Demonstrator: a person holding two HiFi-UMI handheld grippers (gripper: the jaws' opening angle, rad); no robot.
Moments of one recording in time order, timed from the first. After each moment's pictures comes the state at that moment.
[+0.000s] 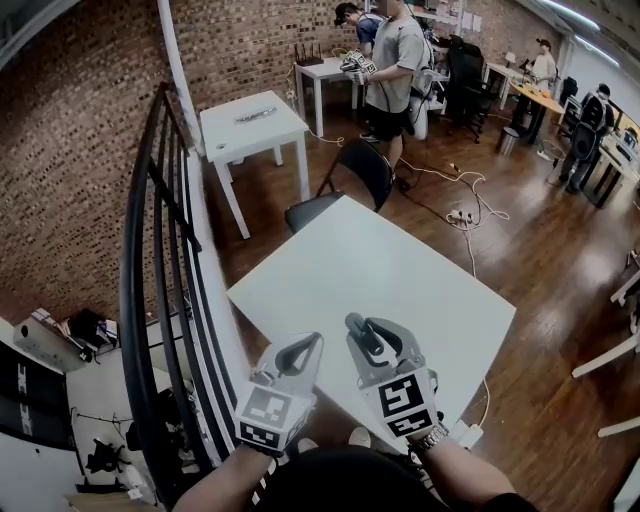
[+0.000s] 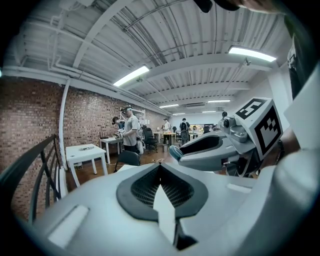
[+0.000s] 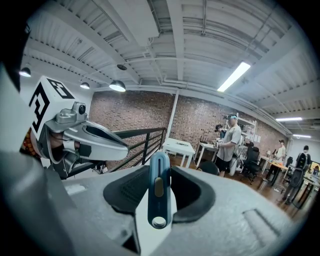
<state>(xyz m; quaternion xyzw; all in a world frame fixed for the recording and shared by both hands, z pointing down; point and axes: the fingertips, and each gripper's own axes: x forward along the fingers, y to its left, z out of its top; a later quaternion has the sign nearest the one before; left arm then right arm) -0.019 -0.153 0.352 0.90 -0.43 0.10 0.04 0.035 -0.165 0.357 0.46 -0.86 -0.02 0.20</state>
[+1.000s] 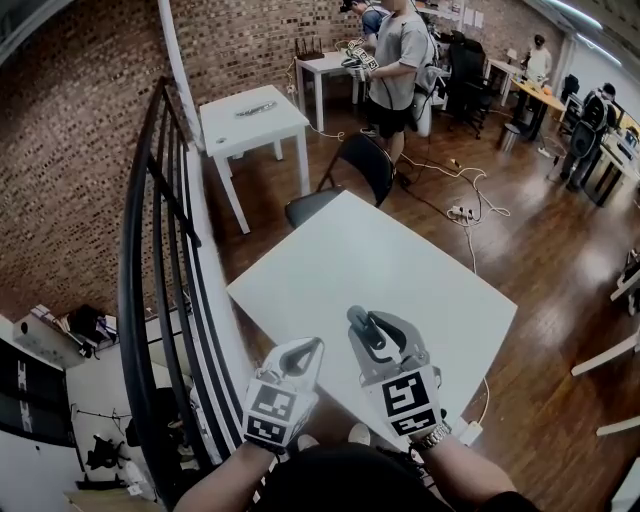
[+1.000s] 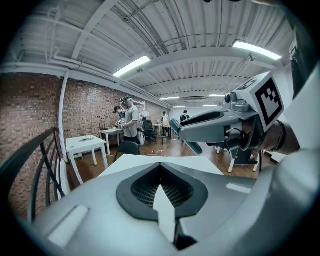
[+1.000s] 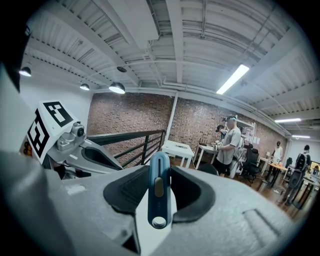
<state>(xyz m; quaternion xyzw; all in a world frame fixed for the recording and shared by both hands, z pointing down) -0.021 -0.152 0.396 0.89 -0.42 0.15 0.07 0.035 -0.167 0.345 0.47 -0.86 -0.03 0.19</state>
